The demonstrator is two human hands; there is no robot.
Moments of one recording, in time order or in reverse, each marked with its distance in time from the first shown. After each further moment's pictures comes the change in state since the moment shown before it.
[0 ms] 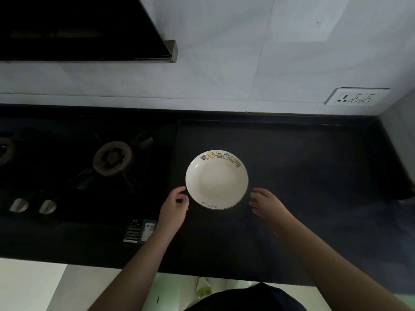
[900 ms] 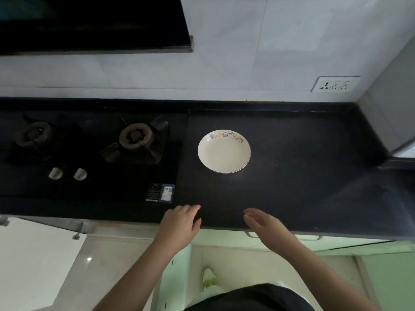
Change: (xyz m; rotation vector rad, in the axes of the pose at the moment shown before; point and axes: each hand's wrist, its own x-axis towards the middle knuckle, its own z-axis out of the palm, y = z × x) left_hand -0.156 -0.065 -0.055 0.868 -0.142 0.584; right_hand -0.170 0.117 0.037 -0.579 -0.032 -0.285
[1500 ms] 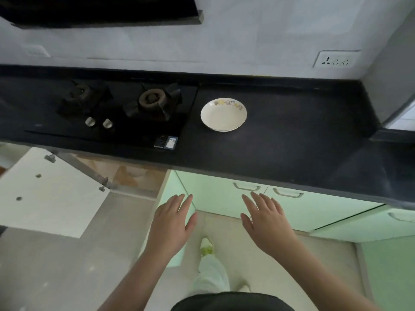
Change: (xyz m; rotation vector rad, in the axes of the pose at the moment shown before) left_hand -0.194 0.127 0.029 0.100 0.145 -0.225; right_hand -0.153 0.094 0.004 -0.859 0.106 -0.378
